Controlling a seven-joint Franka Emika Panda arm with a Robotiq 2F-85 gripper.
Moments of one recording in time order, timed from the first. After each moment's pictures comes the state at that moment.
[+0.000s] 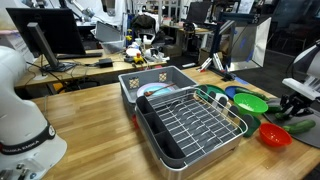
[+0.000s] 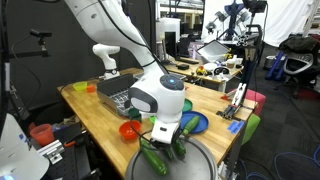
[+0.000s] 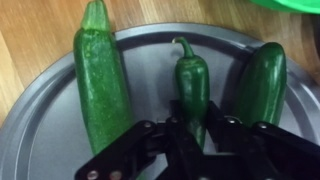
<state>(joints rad) -0.19 0.52 -0.19 -2.27 0.73 2.64 0.68</state>
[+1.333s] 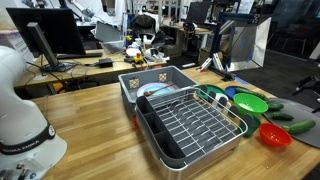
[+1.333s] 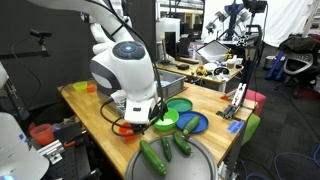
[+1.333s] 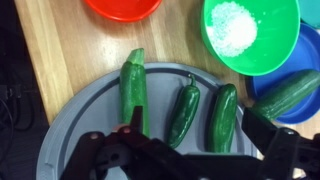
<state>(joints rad) -0.19 0.07 -0.20 -2.59 0.84 2.66 0.38</state>
